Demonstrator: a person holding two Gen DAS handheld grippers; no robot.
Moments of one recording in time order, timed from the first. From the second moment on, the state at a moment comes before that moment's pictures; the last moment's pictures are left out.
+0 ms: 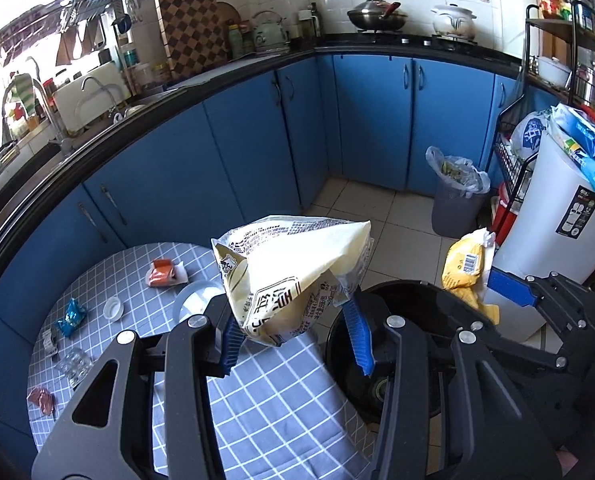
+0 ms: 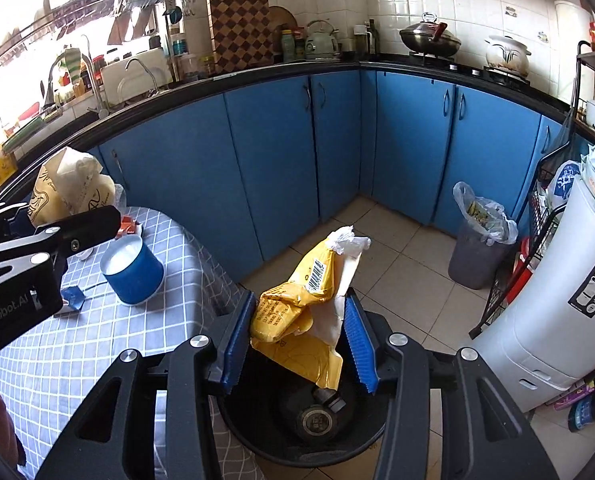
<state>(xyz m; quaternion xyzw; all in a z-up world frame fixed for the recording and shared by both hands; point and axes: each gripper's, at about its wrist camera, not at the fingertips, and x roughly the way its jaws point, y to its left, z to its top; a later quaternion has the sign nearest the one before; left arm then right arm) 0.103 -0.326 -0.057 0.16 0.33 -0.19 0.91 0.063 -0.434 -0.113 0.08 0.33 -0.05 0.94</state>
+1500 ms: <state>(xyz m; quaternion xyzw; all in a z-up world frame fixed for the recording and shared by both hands) 0.118 -0.372 -0.065 0.17 0.33 -0.22 0.90 0.058 -0.471 -0.143 0.12 0.35 -0.08 0.93</state>
